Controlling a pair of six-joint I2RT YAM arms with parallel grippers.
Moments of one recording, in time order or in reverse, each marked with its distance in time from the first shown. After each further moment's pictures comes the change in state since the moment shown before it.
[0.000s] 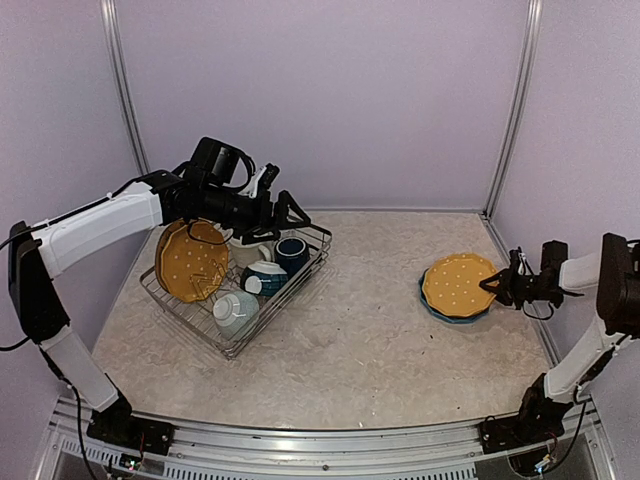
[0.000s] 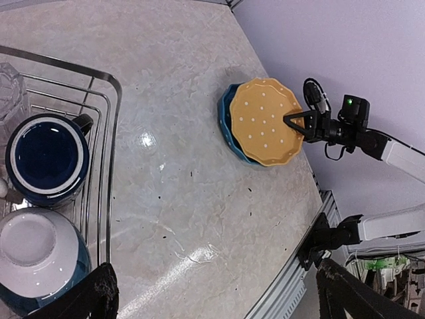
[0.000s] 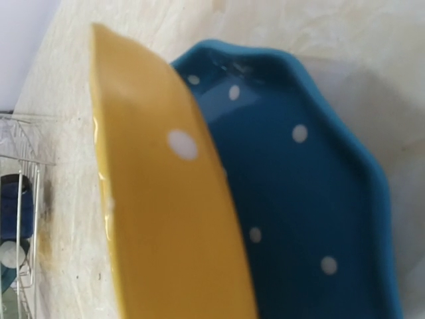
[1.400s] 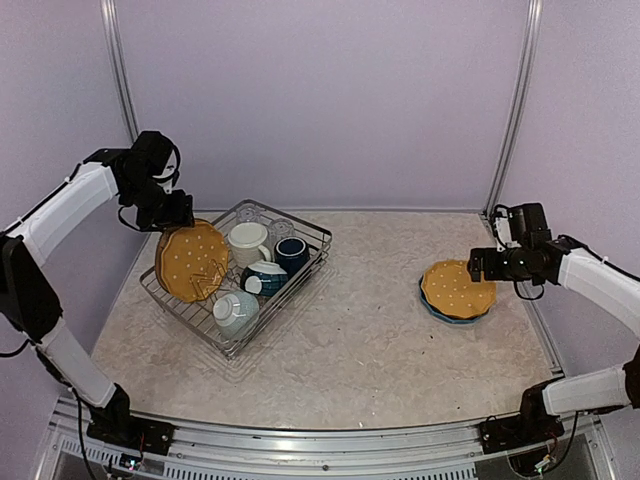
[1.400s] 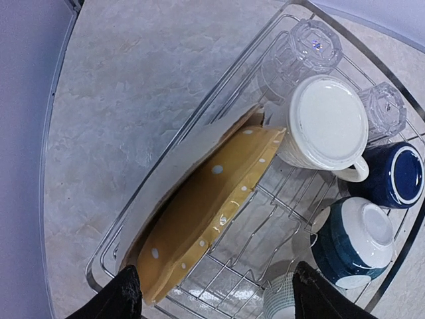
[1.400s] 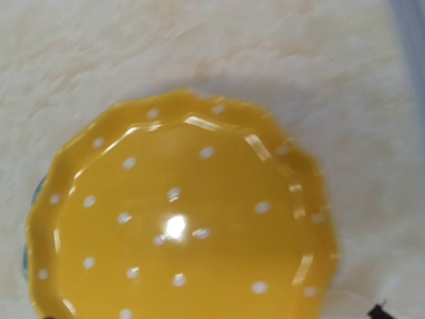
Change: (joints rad) left arm 0.385 -0.060 0.094 -0.520 -0.549 0.213; right arm 0.507 -0.386 0.129 -0.343 0.945 -0.185
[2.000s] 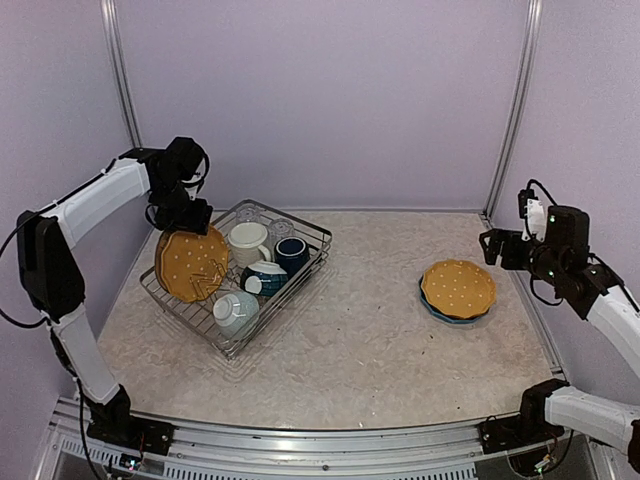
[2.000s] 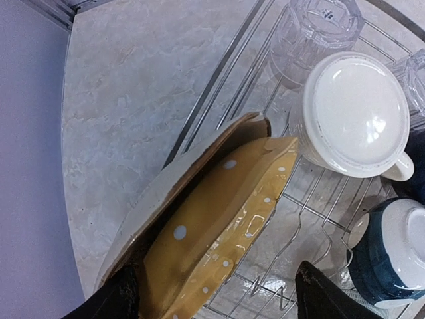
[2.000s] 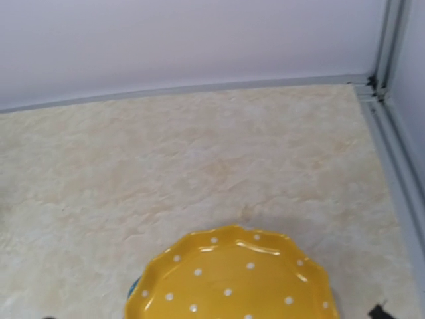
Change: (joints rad) left arm -0.085 0.197 0.130 -0.033 -0.147 0.126; right arm 0.009 -0.378 -0.095 0.151 -0.045 0.014
